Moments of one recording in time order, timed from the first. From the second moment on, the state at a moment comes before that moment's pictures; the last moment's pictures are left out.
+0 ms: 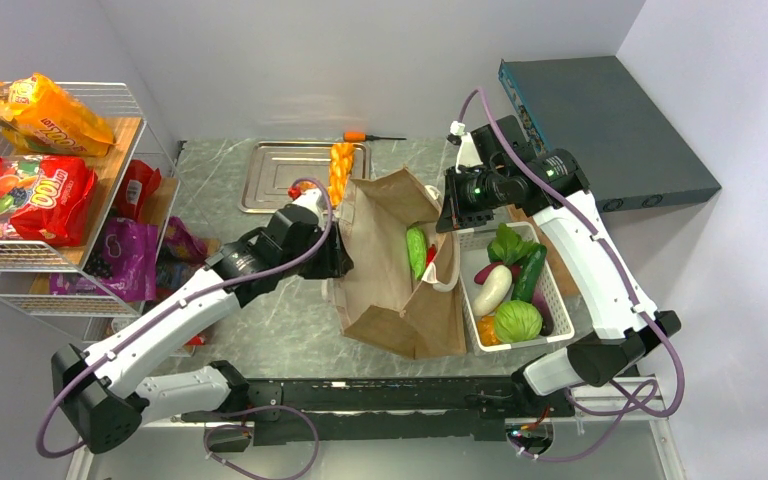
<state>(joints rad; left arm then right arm) -0.75 1.10 1.04 -0.63 -0.08 -0.68 0.49 1.45 1.83 -1.30 -0.27 0.33</state>
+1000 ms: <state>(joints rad) -0.74 1.30 1.31 -1.00 -0.31 -0.65 0.48 1.44 1.84 -1.35 -0.19 0.31</state>
